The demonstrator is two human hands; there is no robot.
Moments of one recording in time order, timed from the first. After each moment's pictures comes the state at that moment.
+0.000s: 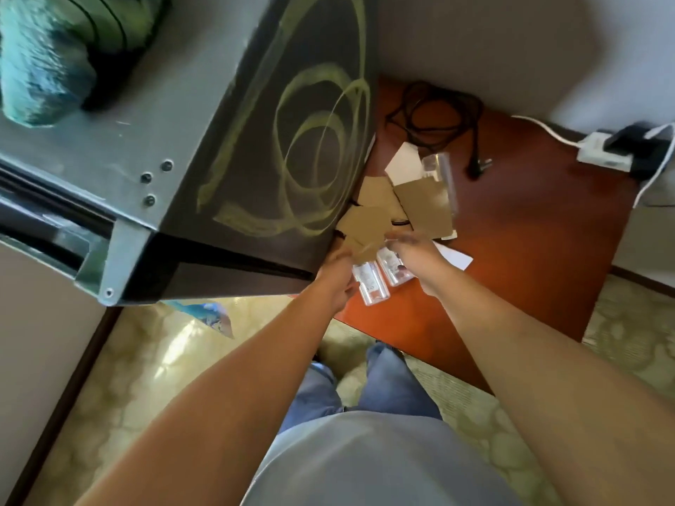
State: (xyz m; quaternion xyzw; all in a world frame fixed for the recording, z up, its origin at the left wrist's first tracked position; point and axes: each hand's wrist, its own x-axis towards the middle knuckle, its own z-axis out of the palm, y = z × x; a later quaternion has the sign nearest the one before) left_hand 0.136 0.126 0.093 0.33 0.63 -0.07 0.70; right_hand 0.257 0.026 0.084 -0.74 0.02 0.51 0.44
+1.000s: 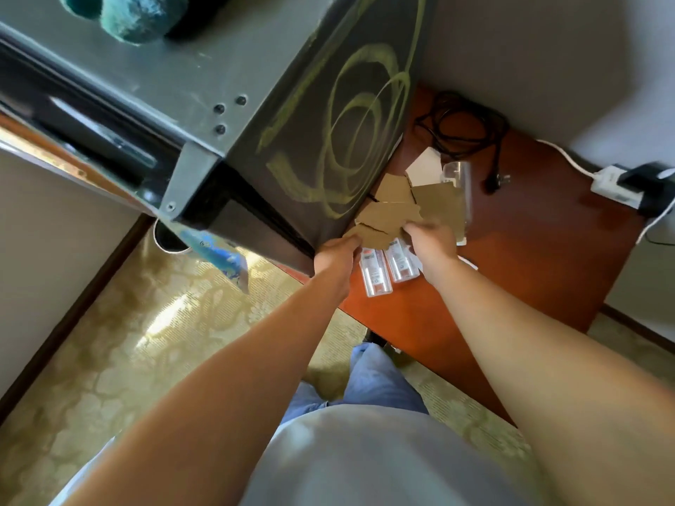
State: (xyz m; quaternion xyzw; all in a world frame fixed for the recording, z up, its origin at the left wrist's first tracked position) left_hand 0.118 0.126 0.105 0.31 0.69 0.08 0.65; right_hand 0.252 0.040 0.098 -0.80 0.06 0.40 0.44
